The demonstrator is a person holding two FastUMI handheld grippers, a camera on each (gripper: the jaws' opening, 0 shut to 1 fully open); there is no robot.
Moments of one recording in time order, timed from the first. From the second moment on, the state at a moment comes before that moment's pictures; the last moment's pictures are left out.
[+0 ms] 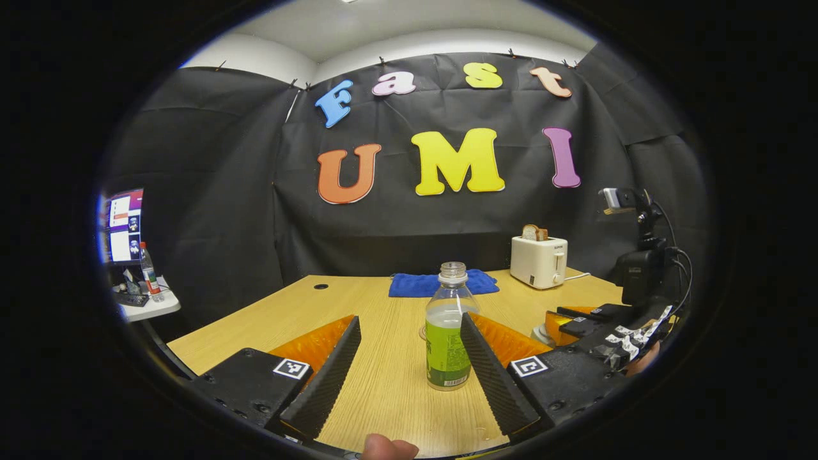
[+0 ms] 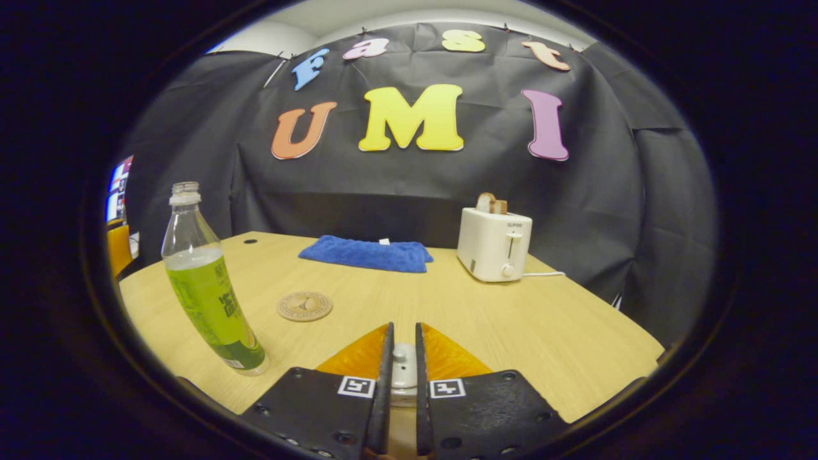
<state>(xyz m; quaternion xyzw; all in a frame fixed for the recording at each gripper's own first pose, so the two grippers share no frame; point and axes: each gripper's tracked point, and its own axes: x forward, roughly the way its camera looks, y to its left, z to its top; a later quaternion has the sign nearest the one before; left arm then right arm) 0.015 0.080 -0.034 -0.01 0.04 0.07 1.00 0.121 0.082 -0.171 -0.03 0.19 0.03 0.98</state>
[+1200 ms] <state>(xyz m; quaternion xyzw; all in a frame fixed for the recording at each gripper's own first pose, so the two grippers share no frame) 0.022 0.054 -0.051 -0.01 0.06 0.03 1.00 0.098 0.047 -0.107 0.00 0.12 0.06 0.99</state>
